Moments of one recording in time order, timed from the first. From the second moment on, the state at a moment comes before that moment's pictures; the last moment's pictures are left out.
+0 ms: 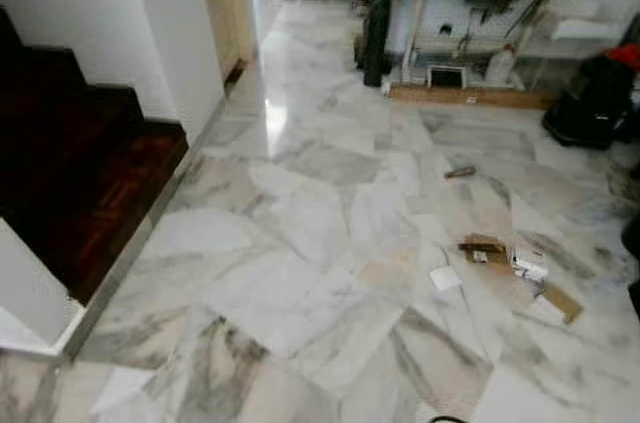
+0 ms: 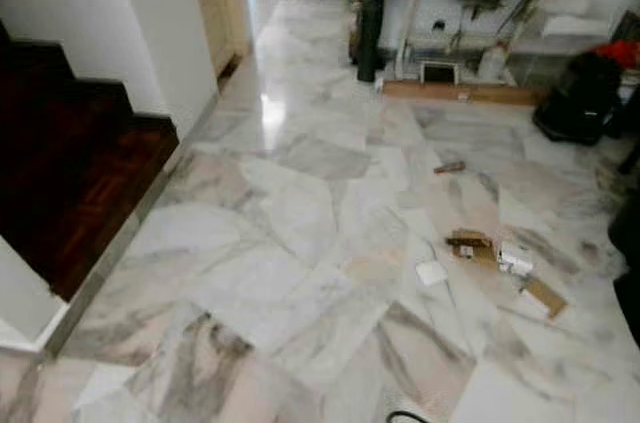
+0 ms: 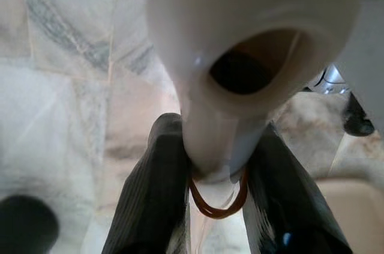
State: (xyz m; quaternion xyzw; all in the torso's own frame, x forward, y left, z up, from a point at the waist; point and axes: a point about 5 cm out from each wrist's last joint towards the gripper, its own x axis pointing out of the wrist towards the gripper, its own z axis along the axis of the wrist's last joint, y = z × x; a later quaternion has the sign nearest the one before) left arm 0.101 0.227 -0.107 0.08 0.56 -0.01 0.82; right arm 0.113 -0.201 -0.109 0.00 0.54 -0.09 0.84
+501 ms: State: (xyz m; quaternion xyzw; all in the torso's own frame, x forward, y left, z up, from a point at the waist) left arm 0.105 0.227 -0.106 0.08 0.56 -0.01 0.83; right arm 0.108 -0.202 -0.110 0.00 0.54 -0.09 0.83
